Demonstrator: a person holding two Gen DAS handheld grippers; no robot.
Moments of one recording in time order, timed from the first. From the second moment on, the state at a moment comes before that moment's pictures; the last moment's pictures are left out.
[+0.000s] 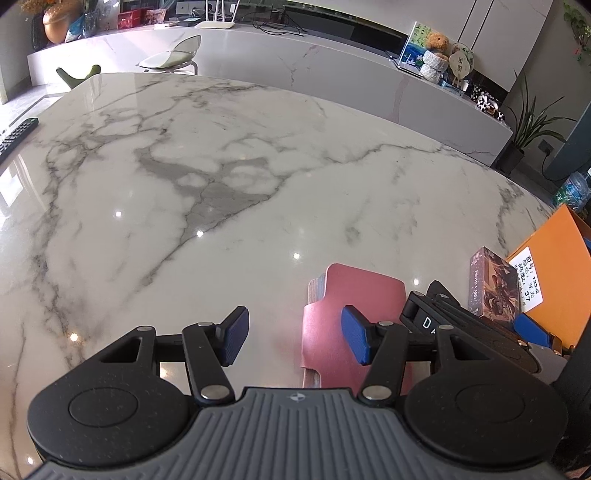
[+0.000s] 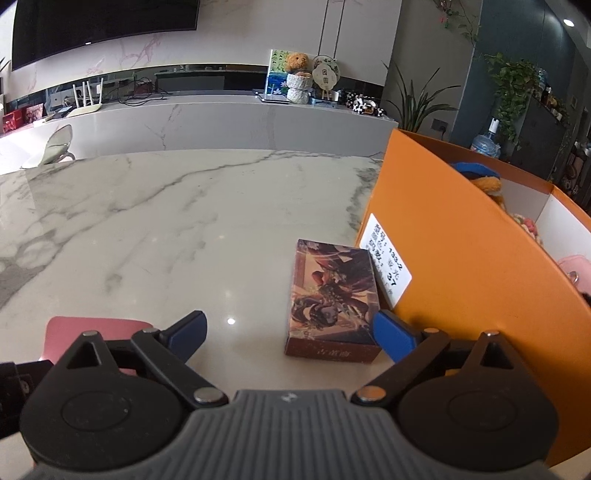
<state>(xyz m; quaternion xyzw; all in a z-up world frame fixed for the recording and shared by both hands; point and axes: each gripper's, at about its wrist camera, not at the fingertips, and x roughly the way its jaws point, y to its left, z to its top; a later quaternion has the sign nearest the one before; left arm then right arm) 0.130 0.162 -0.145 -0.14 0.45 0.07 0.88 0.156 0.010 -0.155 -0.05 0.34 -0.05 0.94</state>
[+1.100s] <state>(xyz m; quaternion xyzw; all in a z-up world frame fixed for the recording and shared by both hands) 0.123 0.157 -0.137 -0.13 0.45 0.06 0.88 0.147 -0.018 -0.155 0.00 0.37 -0.03 0.93</state>
